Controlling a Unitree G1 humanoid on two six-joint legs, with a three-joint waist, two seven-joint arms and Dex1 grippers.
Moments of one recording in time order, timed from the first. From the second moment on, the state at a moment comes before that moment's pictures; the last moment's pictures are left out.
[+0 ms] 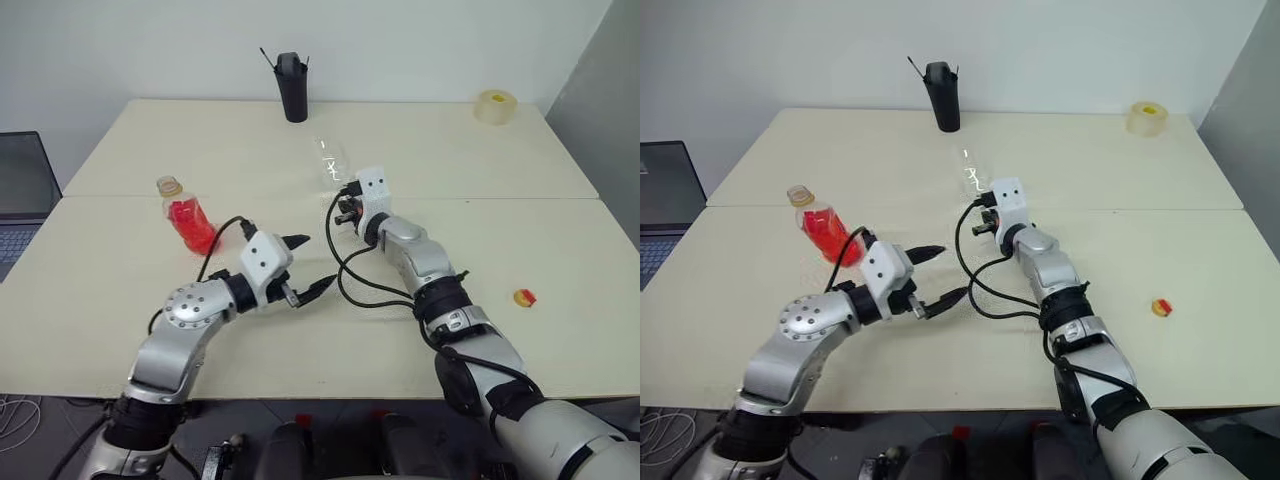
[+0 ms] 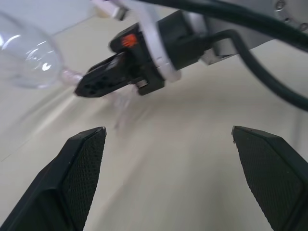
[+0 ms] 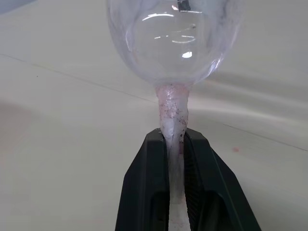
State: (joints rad) left arm -0.24 0.55 -0.07 -0.31 -0.25 0.35 -0.72; right arm -0.90 0.03 0.00 0.66 0.06 0.33 0.26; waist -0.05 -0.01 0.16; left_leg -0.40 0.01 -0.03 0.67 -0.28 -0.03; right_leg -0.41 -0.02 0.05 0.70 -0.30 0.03
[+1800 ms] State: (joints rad) left arm -0.30 0.54 -0.09 -0.23 -0.24 0.32 -0.79; right arm -0.93 -0.38 -0.08 0.22 0.36 1.56 0.32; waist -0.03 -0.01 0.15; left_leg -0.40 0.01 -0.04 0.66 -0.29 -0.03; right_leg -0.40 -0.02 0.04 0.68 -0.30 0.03
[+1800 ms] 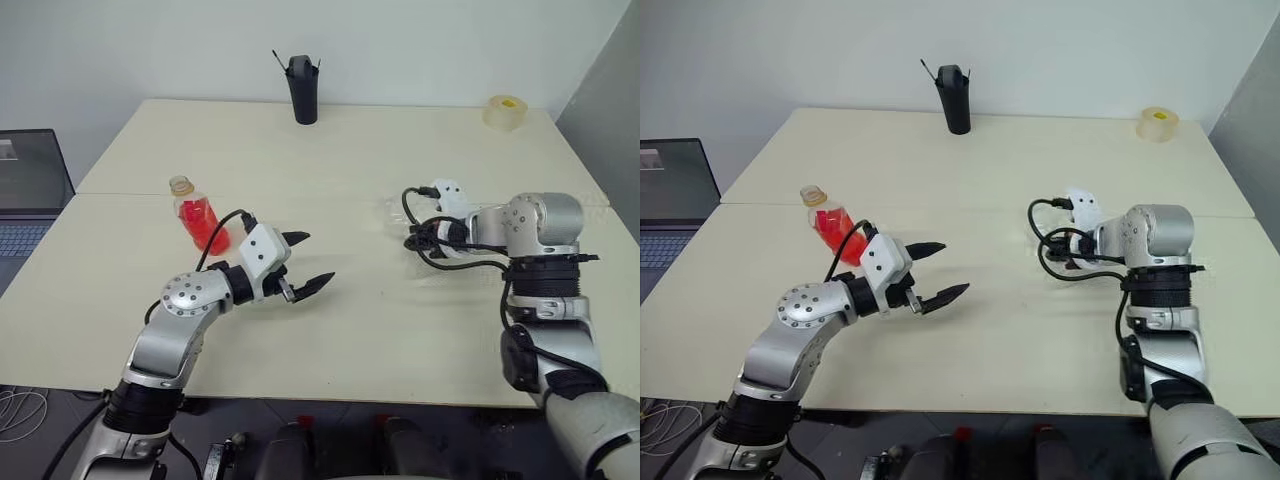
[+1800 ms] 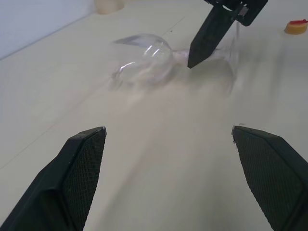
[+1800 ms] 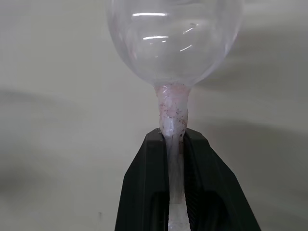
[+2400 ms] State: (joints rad) left arm -0.28 0.53 -0.09 -0.22 -0.23 0.30 -0.78; right arm -0.92 -0.50 0.15 0.18 0.38 1.54 0.46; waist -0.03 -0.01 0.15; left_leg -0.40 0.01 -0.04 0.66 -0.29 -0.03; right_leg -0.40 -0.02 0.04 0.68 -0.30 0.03
